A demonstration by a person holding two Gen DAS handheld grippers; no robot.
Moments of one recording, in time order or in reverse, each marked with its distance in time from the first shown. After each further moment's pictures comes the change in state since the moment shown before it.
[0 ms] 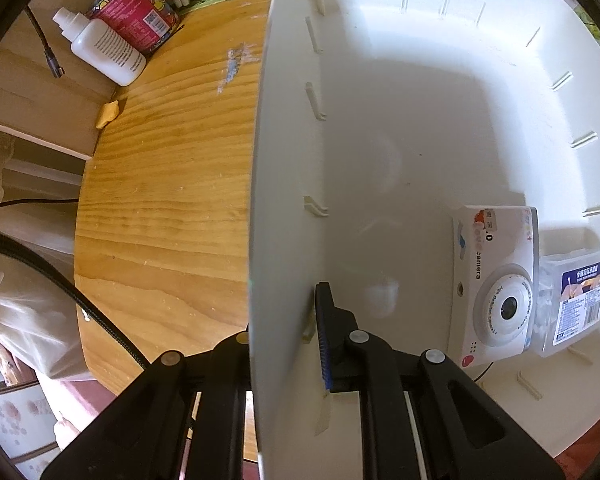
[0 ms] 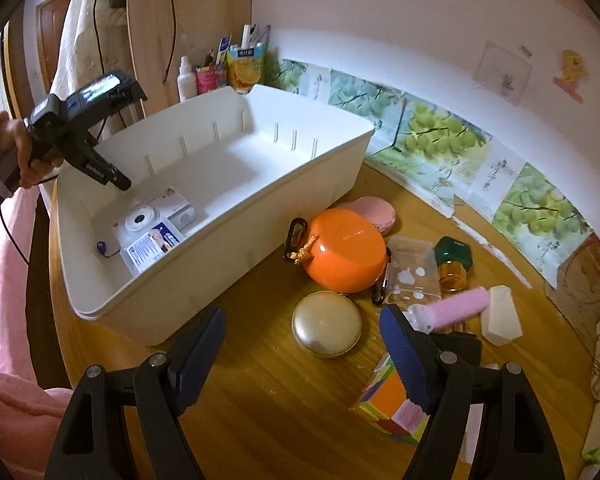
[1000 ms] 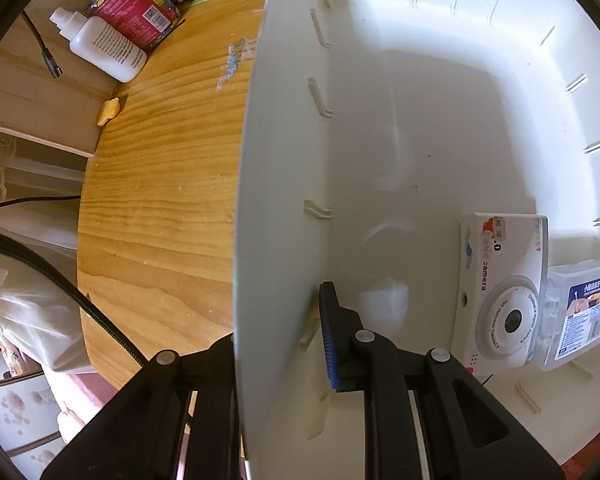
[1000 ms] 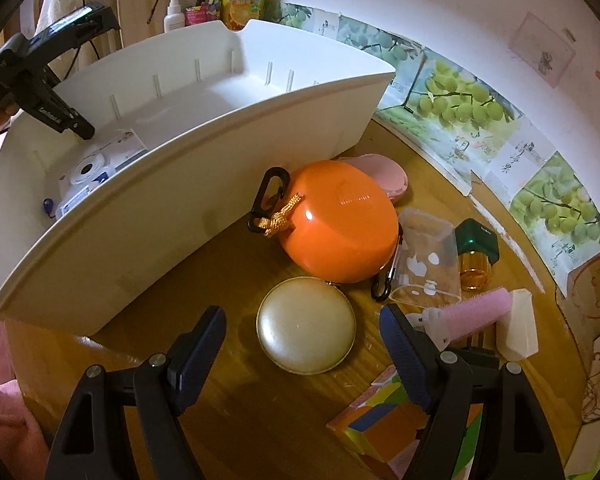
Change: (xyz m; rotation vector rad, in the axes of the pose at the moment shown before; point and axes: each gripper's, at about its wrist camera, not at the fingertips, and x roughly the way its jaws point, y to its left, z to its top) left arm 0.009 -0.002 0.011 -0.016 0.026 0.028; right arm 0.059 -0.004 0.004 -0.076 0.152 -0.057
